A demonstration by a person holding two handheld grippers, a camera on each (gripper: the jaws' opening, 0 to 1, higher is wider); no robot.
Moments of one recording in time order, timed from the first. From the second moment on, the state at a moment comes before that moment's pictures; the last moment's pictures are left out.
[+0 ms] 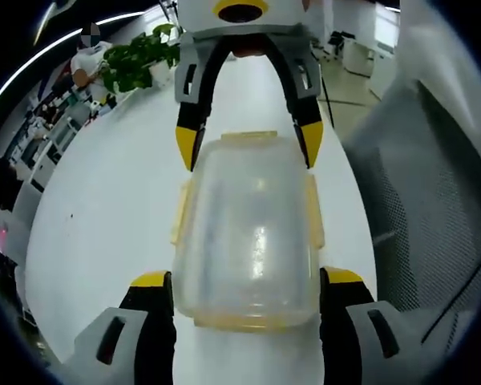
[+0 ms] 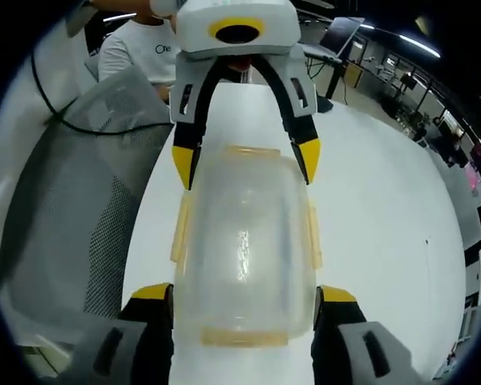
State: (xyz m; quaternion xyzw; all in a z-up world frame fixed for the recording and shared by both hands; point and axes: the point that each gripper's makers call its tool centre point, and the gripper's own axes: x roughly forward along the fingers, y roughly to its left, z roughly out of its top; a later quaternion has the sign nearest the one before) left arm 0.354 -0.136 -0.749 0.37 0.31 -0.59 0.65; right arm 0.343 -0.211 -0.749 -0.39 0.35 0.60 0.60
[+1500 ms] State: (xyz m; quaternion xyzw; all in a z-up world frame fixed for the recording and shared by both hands) left arm 0.438 -0.085 -0.750 0.38 0.32 -0.57 0.65; right arm 0.431 -0.159 -0.750 -0.39 0.34 0.61 0.61
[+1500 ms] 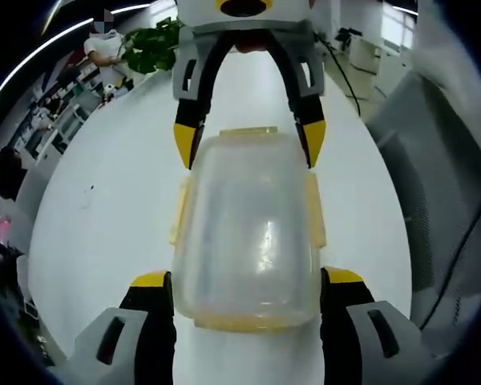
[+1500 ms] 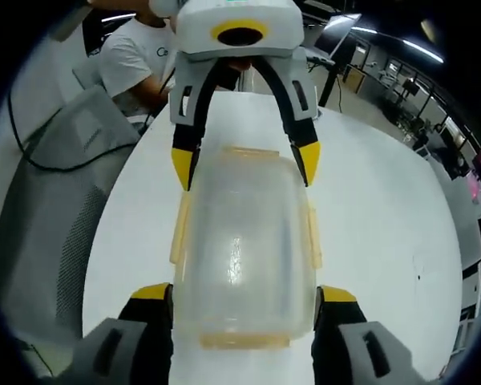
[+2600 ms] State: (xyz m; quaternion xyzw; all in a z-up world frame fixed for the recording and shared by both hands) left arm 0.490 -0.084 -0.748 0.38 0.33 -0.57 0.65; right arm 0.485 -0.158 -0.749 -0.39 0.34 0.59 0.63
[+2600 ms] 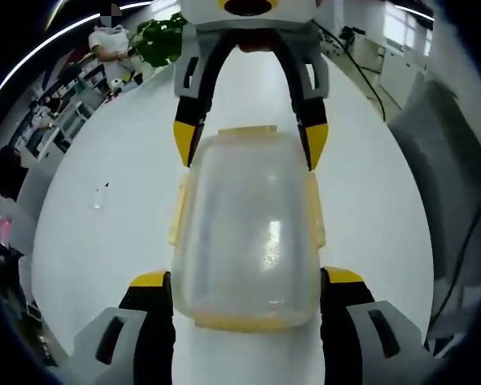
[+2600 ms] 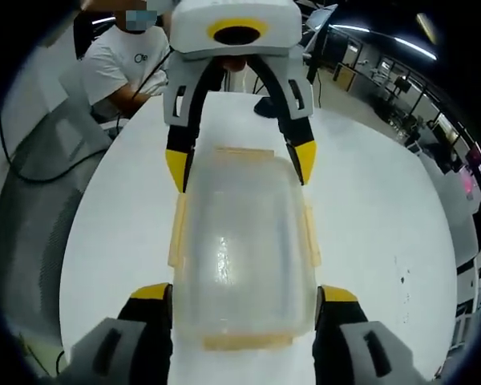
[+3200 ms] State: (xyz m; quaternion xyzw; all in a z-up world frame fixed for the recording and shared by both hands) left arm 0.477 -0.068 -0.741 0.35 0.34 -0.51 0.71; right arm 0.475 -0.160 -0.732 -0.33 0.34 0.53 0.70
